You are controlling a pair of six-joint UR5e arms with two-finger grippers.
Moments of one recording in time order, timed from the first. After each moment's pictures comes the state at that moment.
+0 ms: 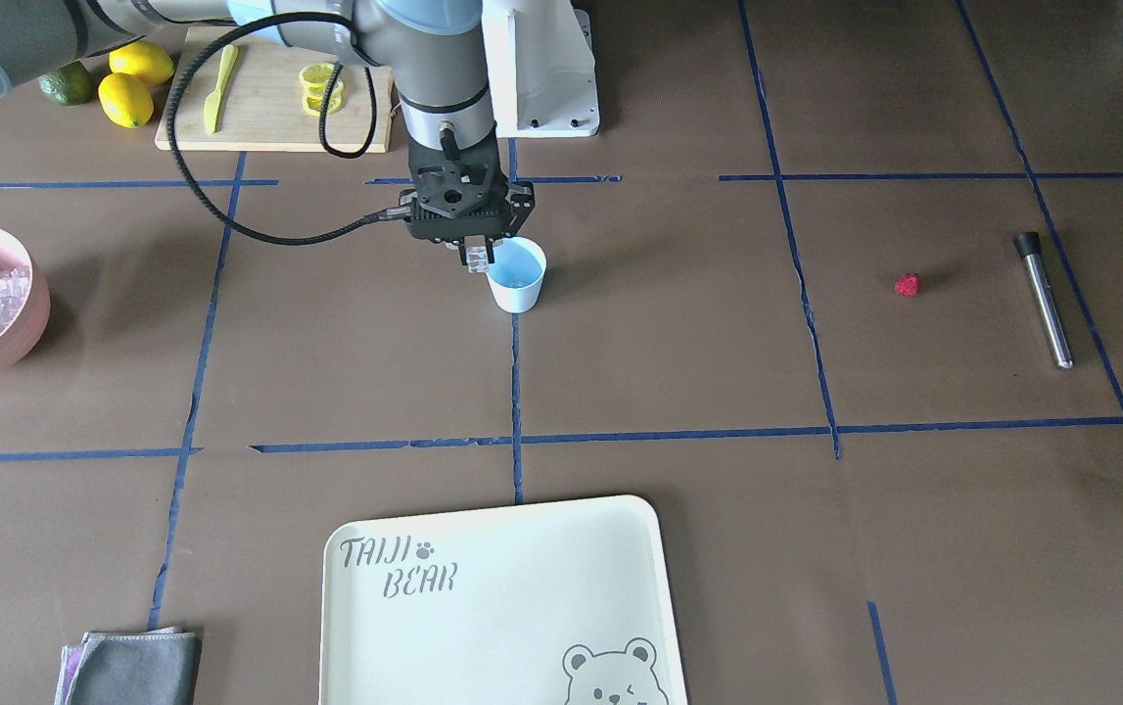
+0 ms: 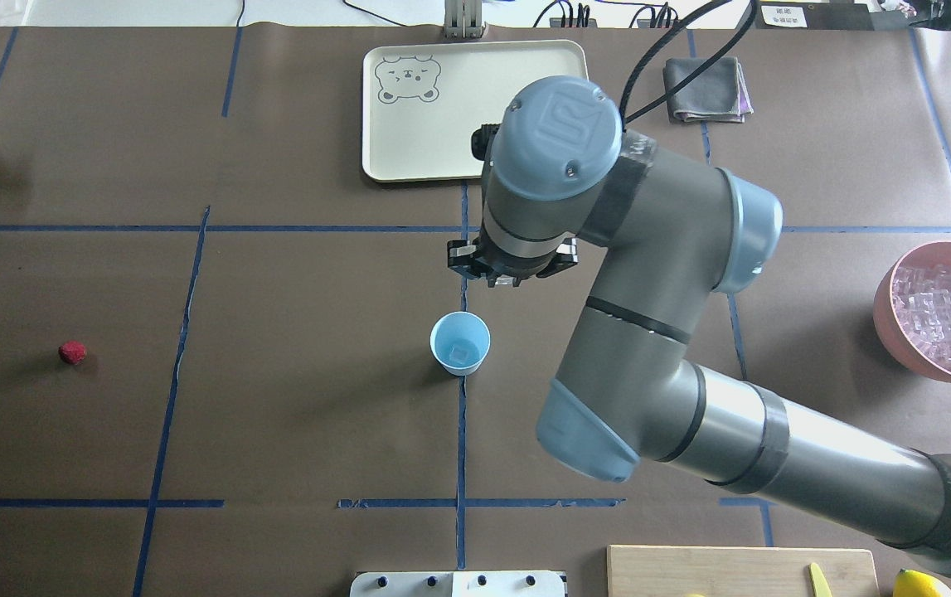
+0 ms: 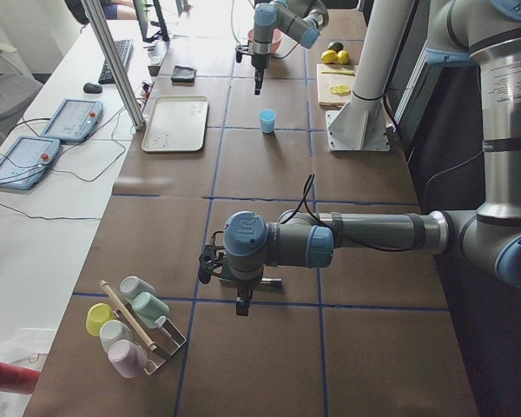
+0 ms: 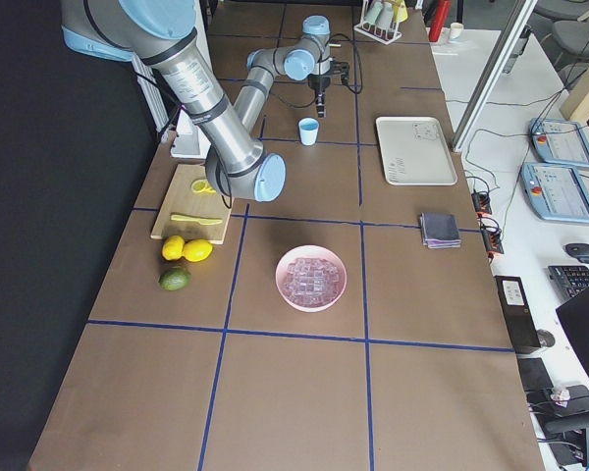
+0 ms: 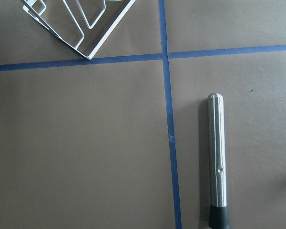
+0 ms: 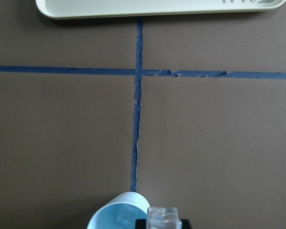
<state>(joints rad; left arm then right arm) -1.60 -1.40 -1.73 -1.62 -2.39 0.07 0.51 -0.74 1.73 -1.79 1.83 1.18</state>
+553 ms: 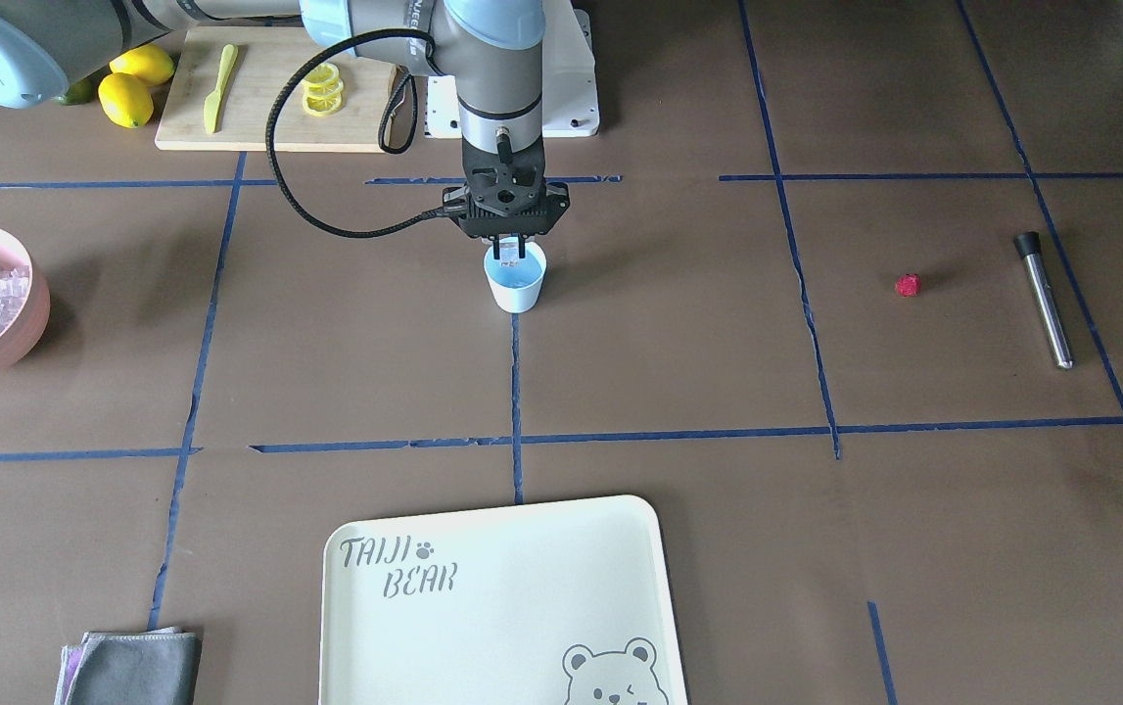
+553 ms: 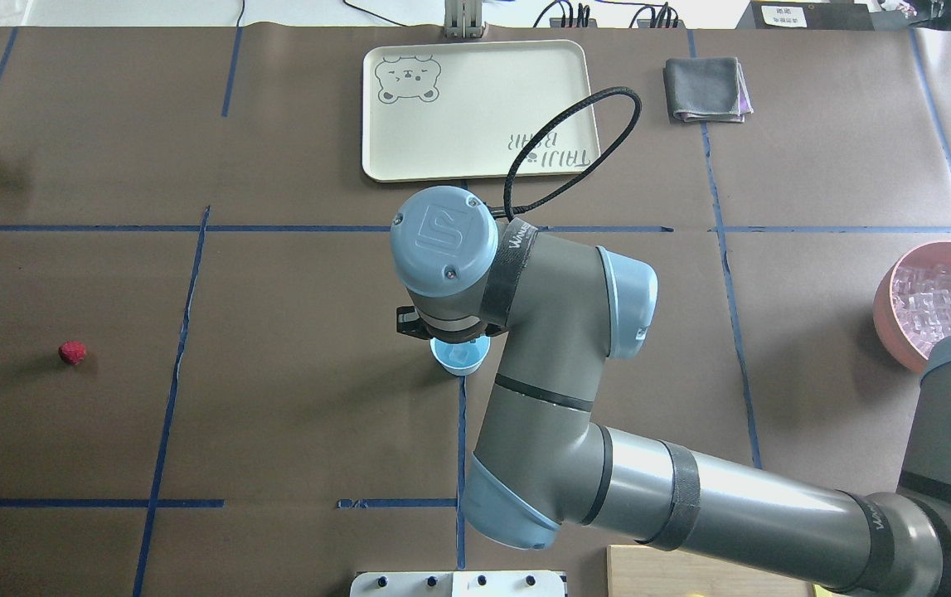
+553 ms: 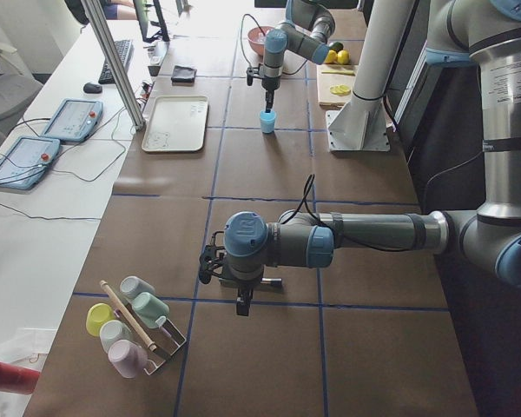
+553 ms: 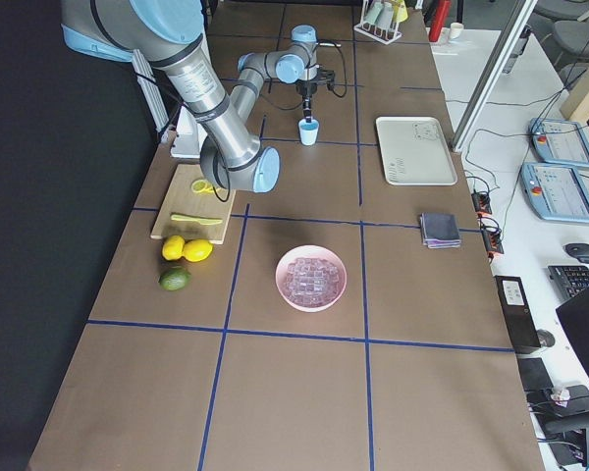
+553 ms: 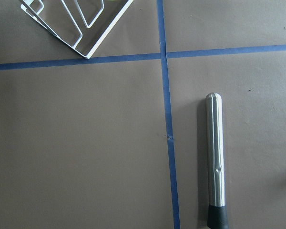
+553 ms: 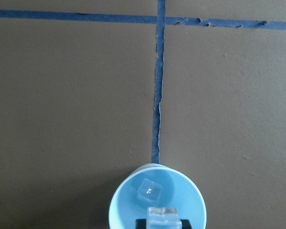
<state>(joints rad) -1.60 -1.40 -1.73 -1.62 -2.39 0.07 0.42 -0.71 1.65 -1.79 1.77 1.23</state>
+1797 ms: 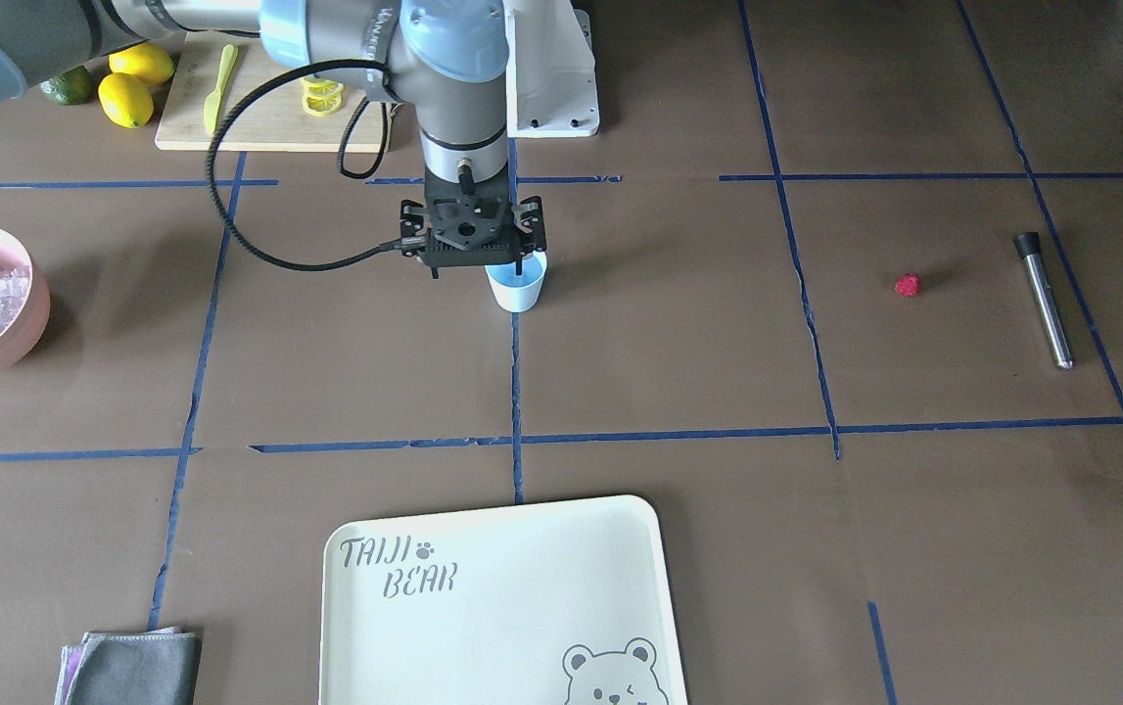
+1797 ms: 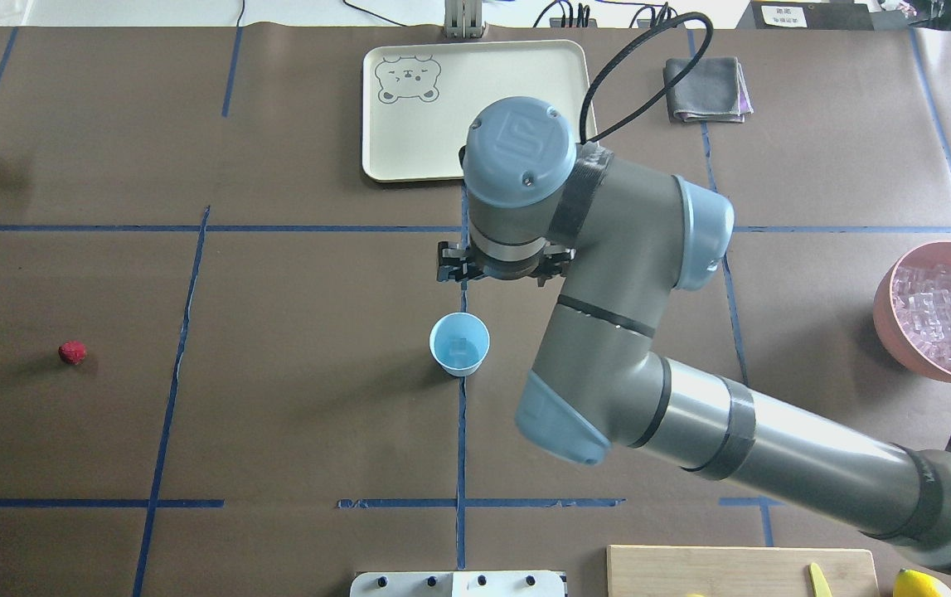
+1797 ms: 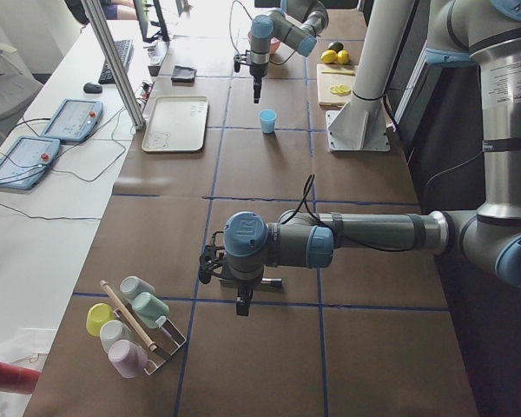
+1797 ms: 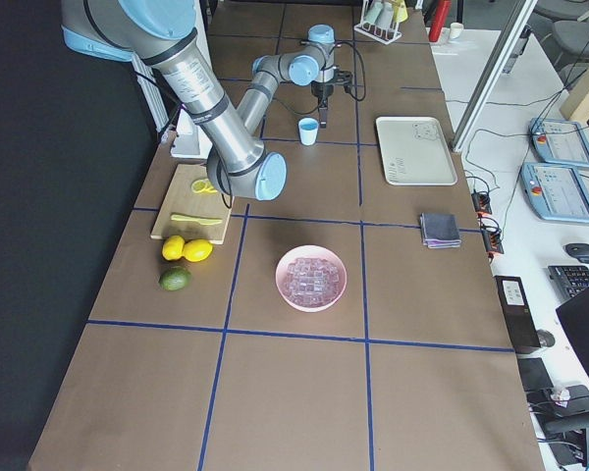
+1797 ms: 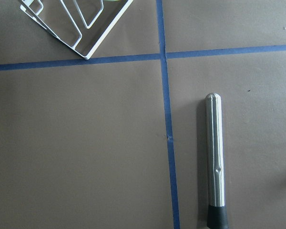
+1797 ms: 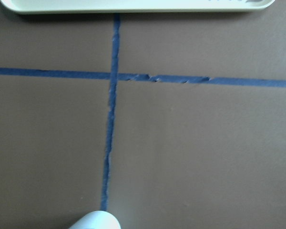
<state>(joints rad) -1.60 -1.40 -1.73 -1.61 -2.39 0.07 0.59 -0.79 1.72 -1.78 1.88 1.08</state>
